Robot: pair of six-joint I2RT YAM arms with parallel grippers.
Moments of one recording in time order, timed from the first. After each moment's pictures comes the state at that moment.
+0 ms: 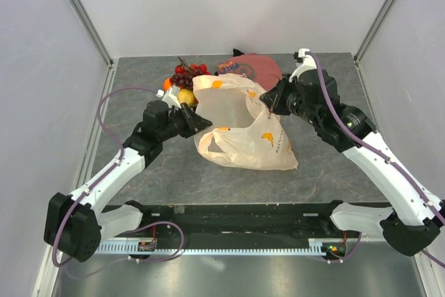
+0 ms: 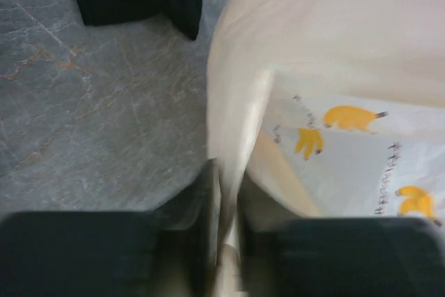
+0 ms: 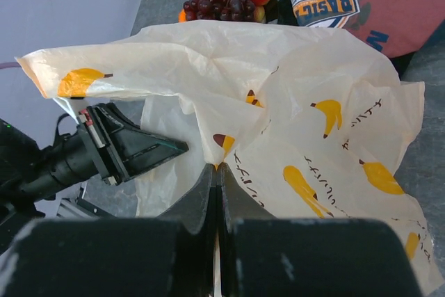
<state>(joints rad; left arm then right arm) -0.41 1.10 0.73 0.00 0.33 -0.83 0.66 1.17 1.43 -0.63 0.11 0.62</state>
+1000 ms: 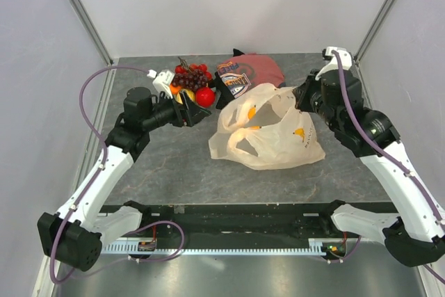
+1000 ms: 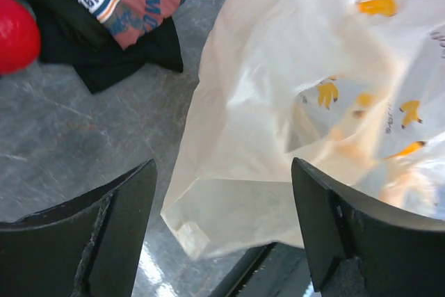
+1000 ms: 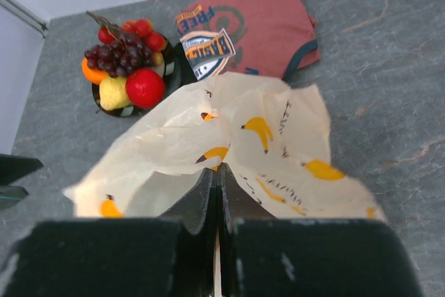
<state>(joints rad) -0.33 1.05 0.92 -0.18 0.50 -0.52 0.57 1.08 1.50 -0.78 0.35 0.48</state>
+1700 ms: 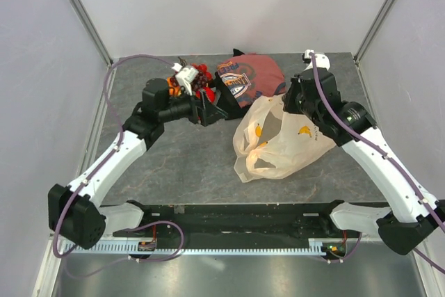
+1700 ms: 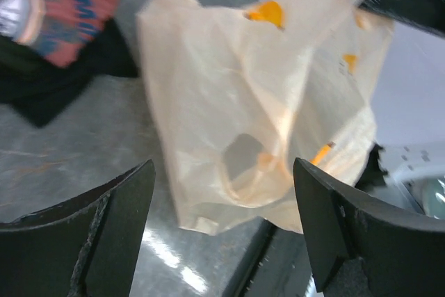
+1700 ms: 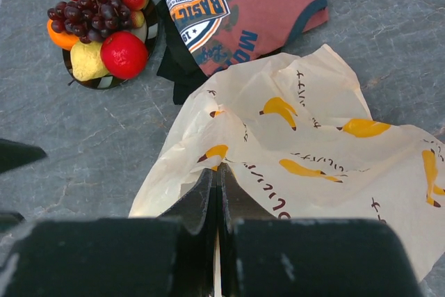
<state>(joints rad) -0.42 1.21 1.01 -0.08 0.61 -0.42 0.57 1.18 1.43 -0.76 0.31 0.50</state>
